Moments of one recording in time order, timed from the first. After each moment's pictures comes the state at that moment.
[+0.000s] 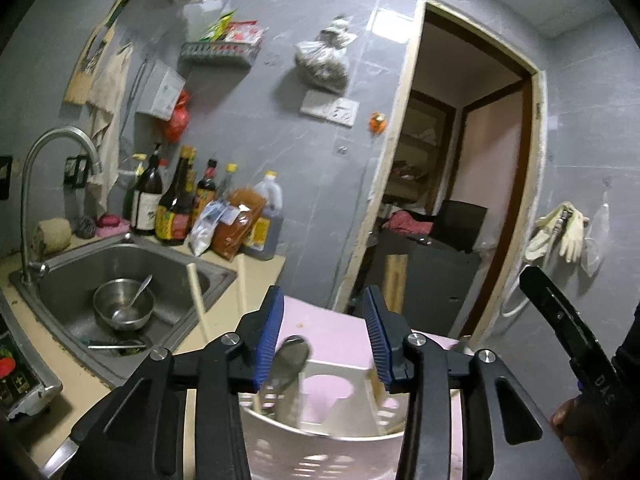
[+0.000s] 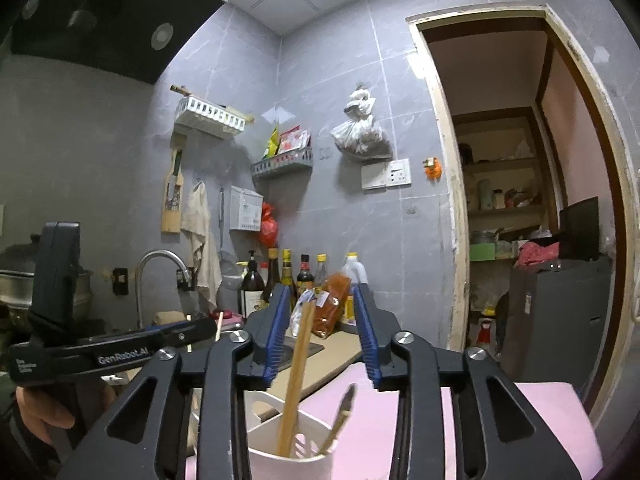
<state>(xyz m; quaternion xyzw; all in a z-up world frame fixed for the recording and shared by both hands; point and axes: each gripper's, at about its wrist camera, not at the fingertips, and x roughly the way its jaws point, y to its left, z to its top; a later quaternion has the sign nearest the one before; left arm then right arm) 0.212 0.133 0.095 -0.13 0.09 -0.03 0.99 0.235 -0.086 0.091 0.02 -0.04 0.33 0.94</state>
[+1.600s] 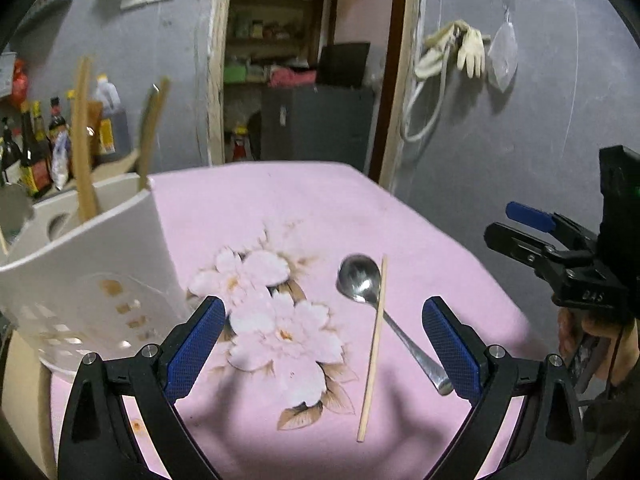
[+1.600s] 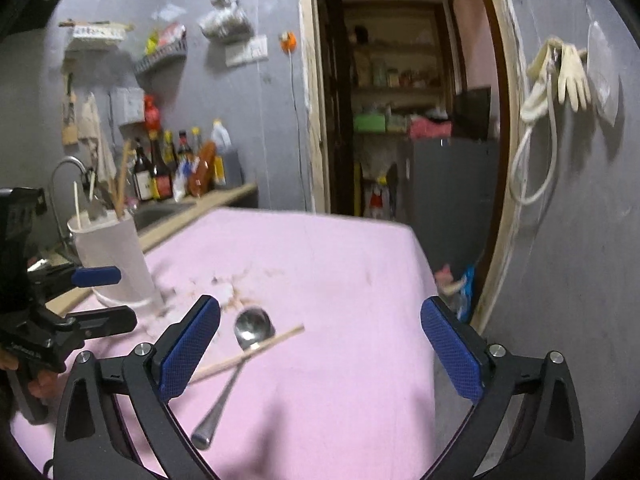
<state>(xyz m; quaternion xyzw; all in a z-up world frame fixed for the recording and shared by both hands) 0.227 -0.059 0.000 0.03 0.31 -0.22 0.92 0.232 -0.271 0.015 -0.01 0.23 0.16 0.96</state>
